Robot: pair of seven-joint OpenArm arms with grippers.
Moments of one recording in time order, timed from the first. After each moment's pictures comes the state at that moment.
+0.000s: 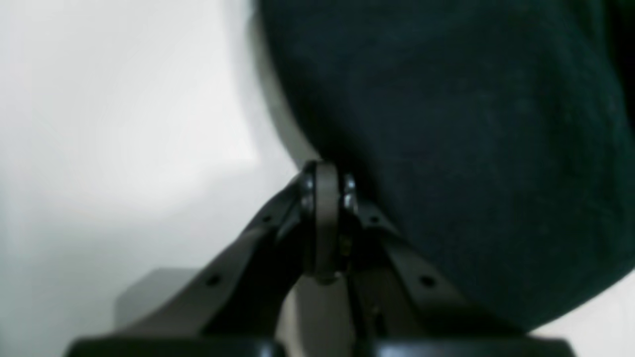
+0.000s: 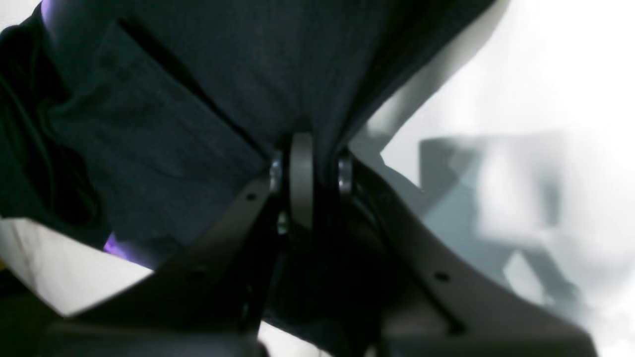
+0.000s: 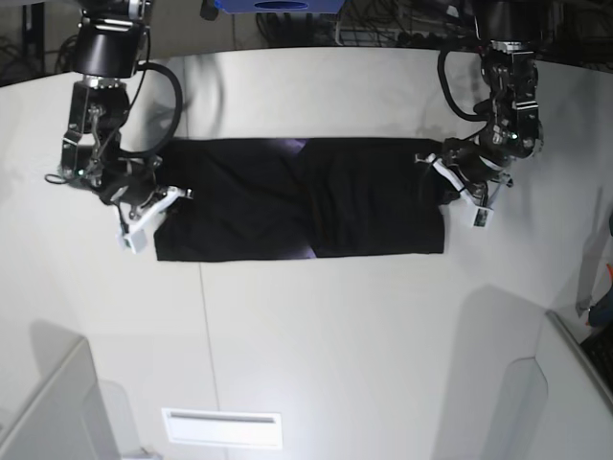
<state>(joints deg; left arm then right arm) 9.9 -16.0 -7.8 84.0 -24.4 -22.9 40.4 1.4 9.7 13.2 81.9 34.1 16.2 -64.5</state>
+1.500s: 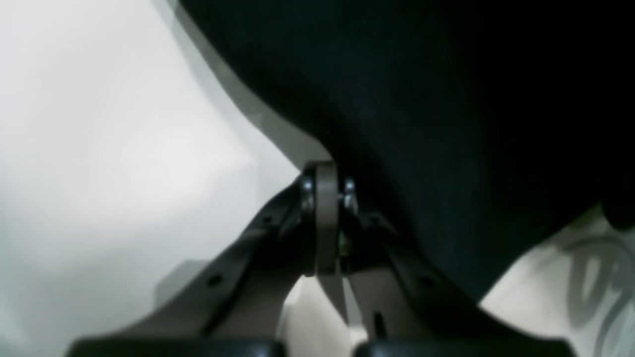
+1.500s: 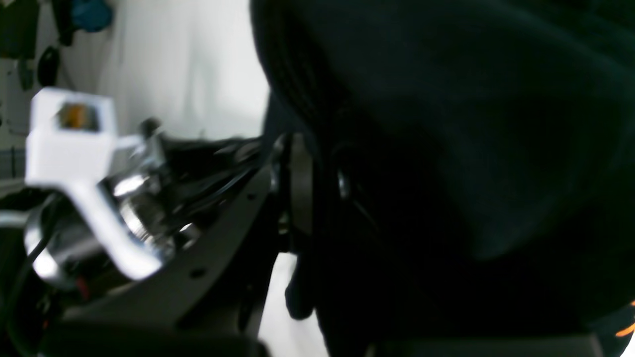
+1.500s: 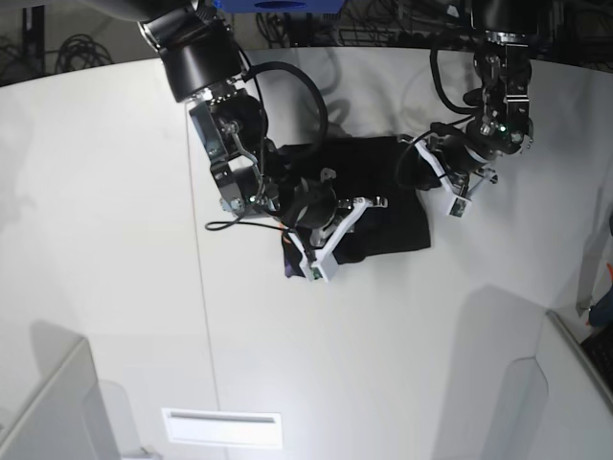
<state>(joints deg) 12.3 -16.7 -5.2 89.5 -23.4 -23.6 44.3 8.4 -5.9 -23.6 84.8 34.9 -5.2 -57.6</state>
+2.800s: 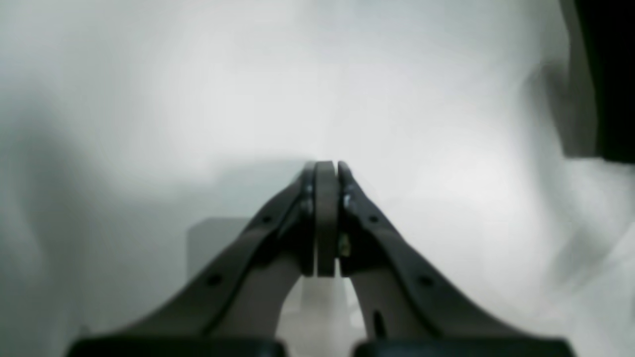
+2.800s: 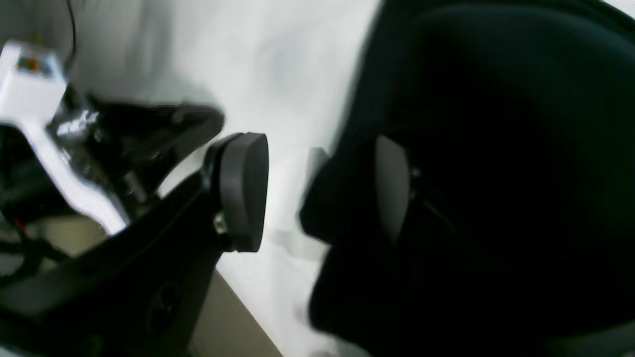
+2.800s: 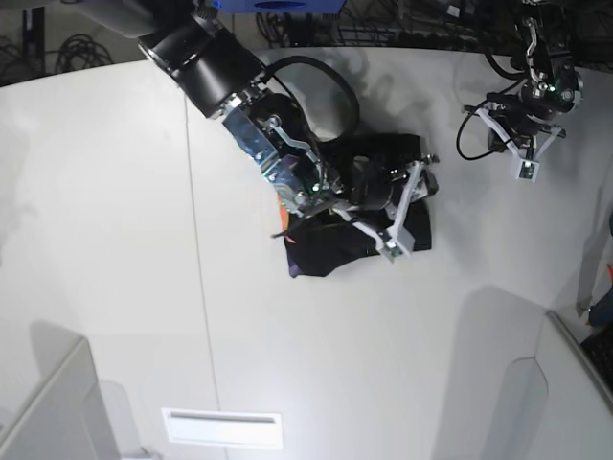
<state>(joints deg) 23.5 -19.3 -22.1 96.8 -21.6 -23.4 48.4 14.3 -6.5 -43.3 82.5 35.2 -5.3 -57.4</state>
